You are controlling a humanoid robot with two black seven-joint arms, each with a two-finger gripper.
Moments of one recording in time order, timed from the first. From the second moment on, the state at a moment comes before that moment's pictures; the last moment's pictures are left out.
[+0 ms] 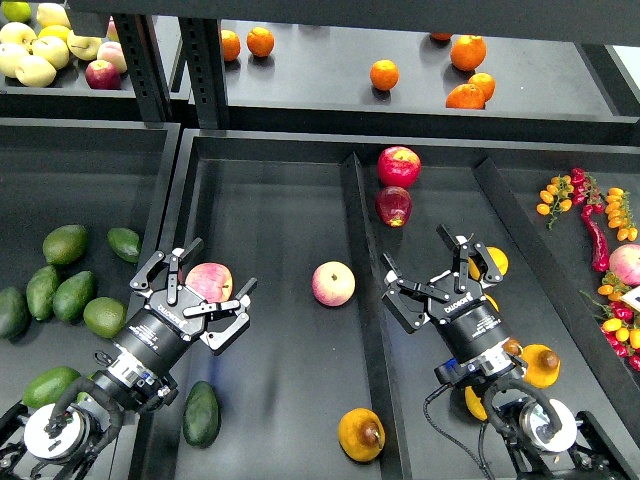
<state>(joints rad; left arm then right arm) 0.06 0.00 -1.26 -1.22 -0.19 -0.49 0.37 0.04 0.02 1.33 1.11 0.29 0.58 -0.42</state>
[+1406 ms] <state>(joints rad) 0.13 0.00 -1.25 -1.20 -0.18 -0.49 0.39 0.02 0.02 1.34 1.12 0.29 0.58 -0.42</state>
